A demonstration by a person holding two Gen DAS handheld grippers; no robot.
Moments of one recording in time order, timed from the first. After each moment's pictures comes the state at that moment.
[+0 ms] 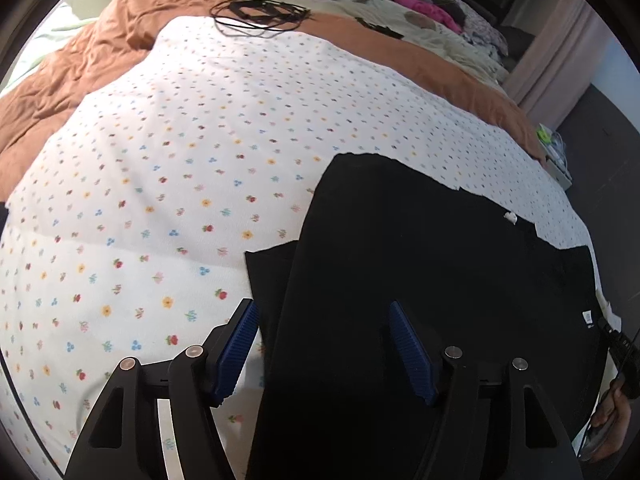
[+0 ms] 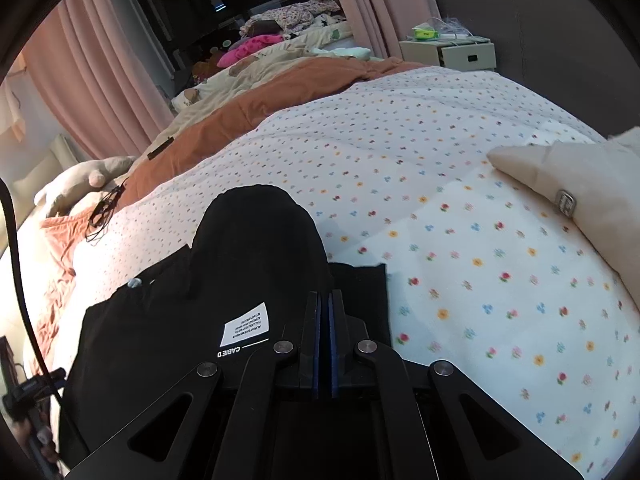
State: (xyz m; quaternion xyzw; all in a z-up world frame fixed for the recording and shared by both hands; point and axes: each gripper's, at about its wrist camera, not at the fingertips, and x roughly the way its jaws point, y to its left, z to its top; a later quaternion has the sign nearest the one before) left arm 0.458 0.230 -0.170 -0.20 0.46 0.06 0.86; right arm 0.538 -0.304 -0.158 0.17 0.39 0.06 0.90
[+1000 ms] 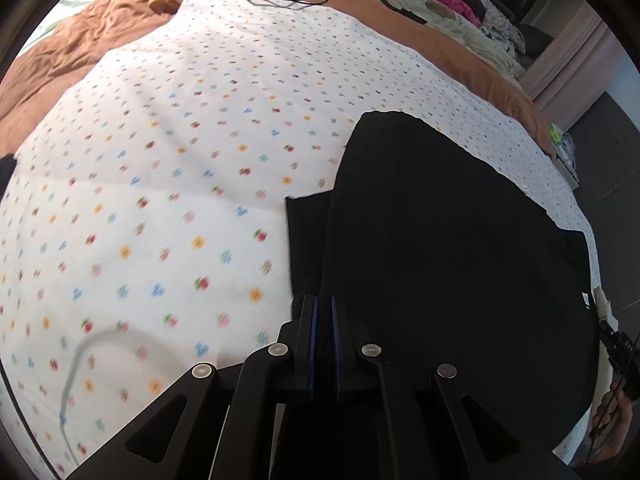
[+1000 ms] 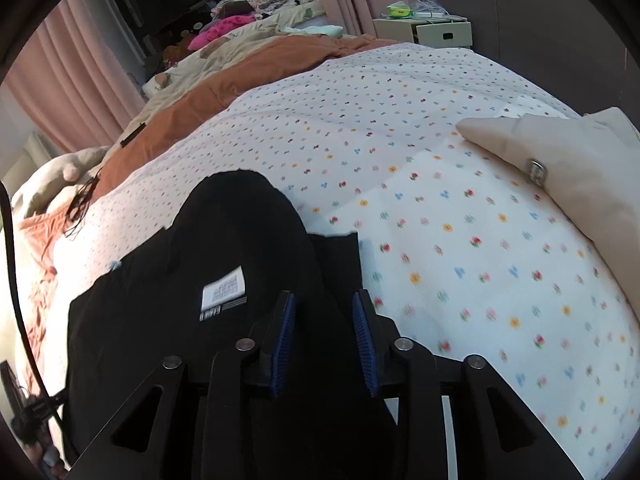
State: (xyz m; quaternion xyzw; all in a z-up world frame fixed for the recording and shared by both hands) left arm 0.423 0.251 -0.188 -0.23 0.49 0.07 0.84; right arm 0.522 -0.302 -0.154 0.16 0.44 0.02 0.88
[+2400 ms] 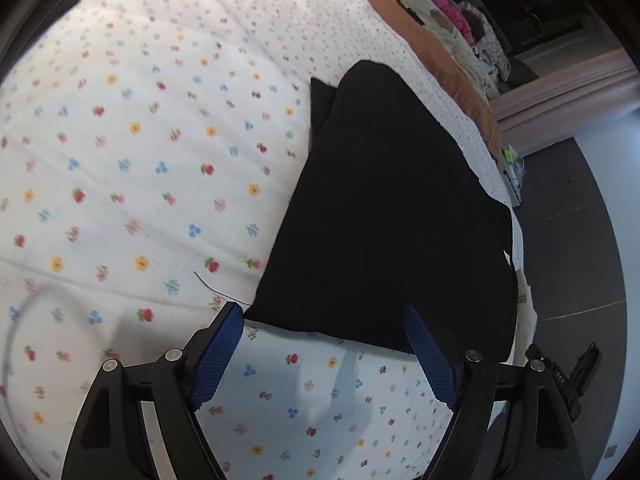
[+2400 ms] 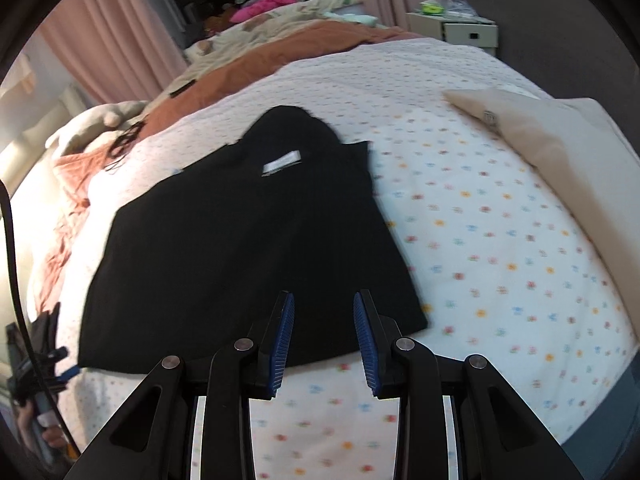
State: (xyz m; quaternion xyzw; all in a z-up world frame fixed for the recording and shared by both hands) left arm 0.296 0.244 -0.198 -0.39 0.49 -0.01 0.78; right arm 0.395 -0.277 -0.123 0.12 0.46 0.08 0.88
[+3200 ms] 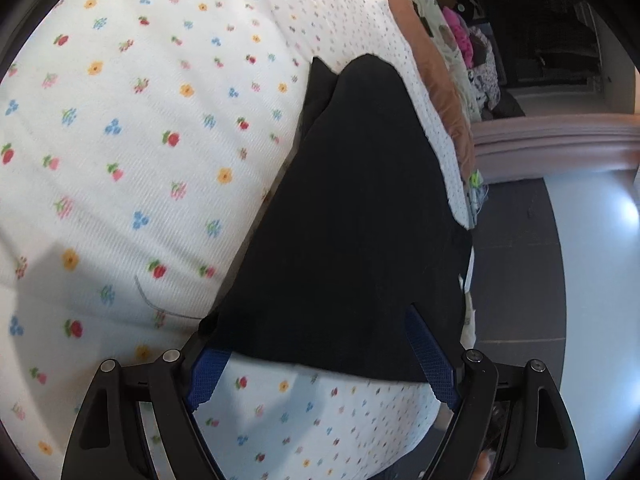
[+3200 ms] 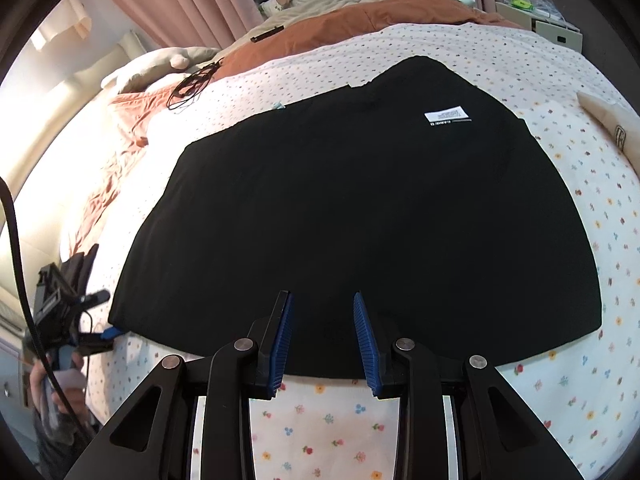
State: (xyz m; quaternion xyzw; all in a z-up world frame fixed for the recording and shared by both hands) left arm 0.304 0.255 -0.216 -0.50 0.46 -0.06 0.73; right arm 0.402 -0.177 -0.150 0.09 0.49 0.20 0.84
